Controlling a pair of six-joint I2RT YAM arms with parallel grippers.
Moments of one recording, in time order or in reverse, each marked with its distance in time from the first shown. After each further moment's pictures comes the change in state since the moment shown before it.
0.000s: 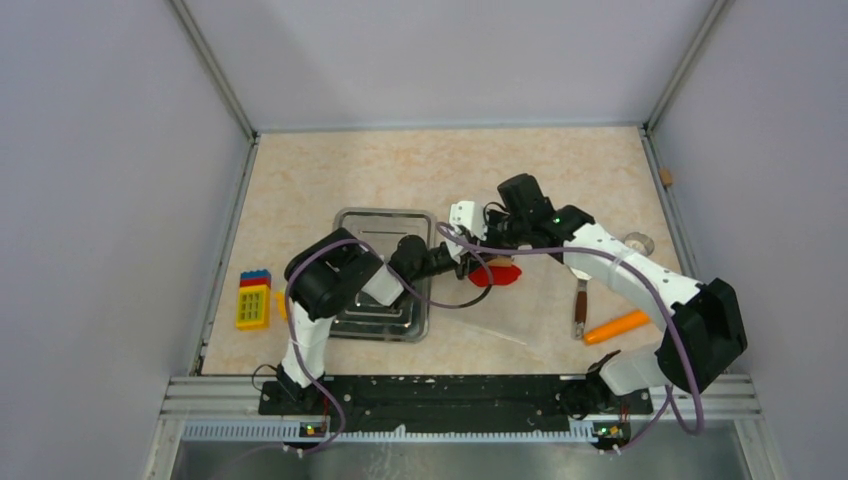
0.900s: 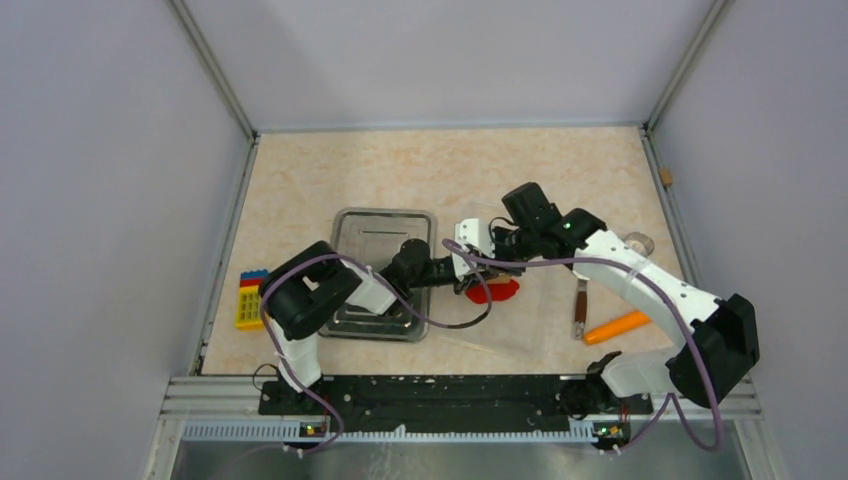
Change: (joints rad) left arm -0.050 -0.181 -0.053 -0.251 0.069 0.158; right arm 0.023 -0.078 0.016 -0.218 -0.070 -0.028
